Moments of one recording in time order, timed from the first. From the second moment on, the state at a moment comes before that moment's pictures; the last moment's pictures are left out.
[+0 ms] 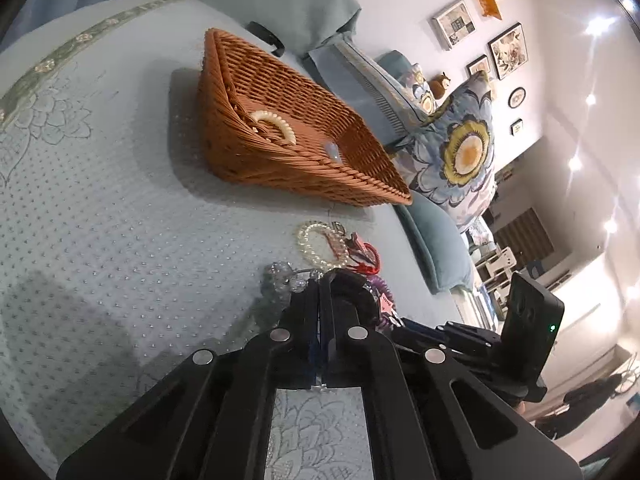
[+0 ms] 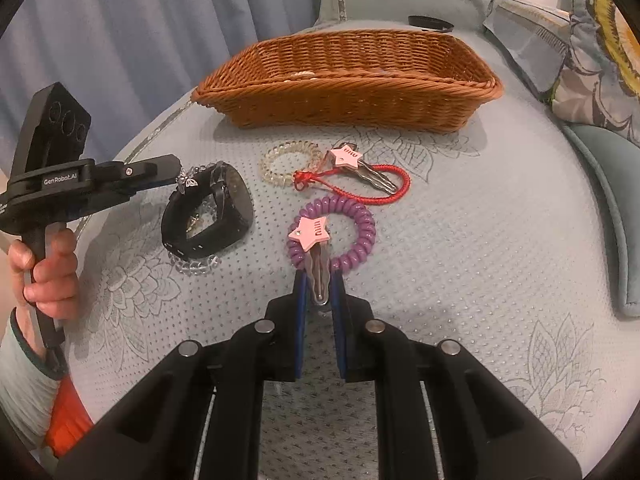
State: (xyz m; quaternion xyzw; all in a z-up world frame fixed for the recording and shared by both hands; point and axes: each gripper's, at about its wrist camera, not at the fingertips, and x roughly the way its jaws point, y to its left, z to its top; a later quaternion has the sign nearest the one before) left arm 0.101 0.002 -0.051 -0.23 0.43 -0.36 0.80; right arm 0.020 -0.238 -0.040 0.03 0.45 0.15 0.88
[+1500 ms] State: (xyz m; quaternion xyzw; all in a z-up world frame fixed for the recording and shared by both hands) left arm 0.028 0.025 -0.045 -0.04 0.42 -0.18 0.89; right arm -0.010 -0.231 -0.046 0.09 0.46 0.17 0.87
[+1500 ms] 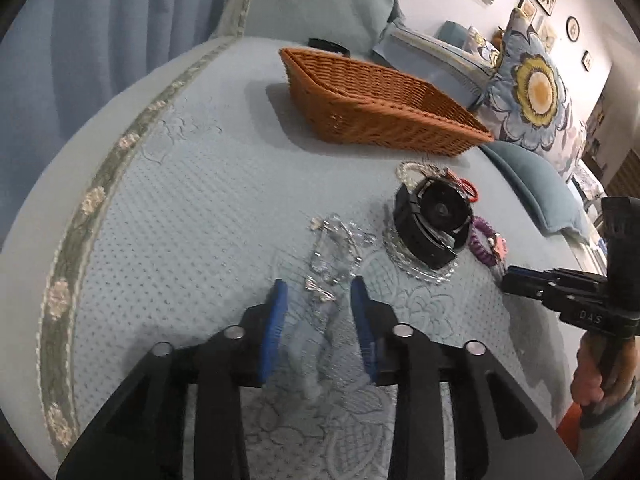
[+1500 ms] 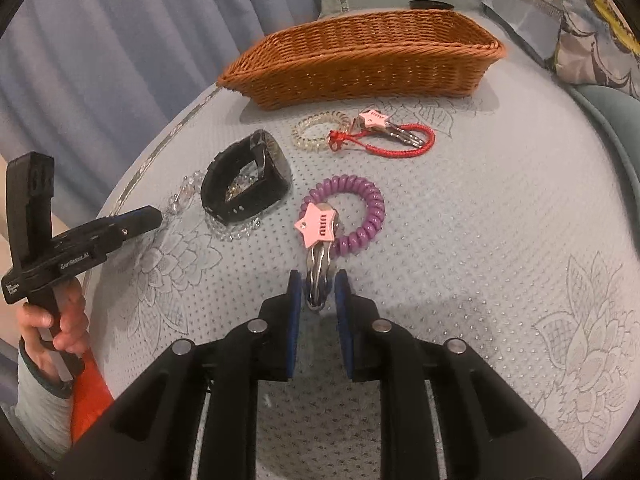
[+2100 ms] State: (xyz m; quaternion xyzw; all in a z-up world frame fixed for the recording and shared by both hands) left arm 0.039 -0.012 -0.048 0.02 0.41 -0.21 0.89; right arm -0.013 -0.206 -0.049 0.03 0.42 0.09 0.90
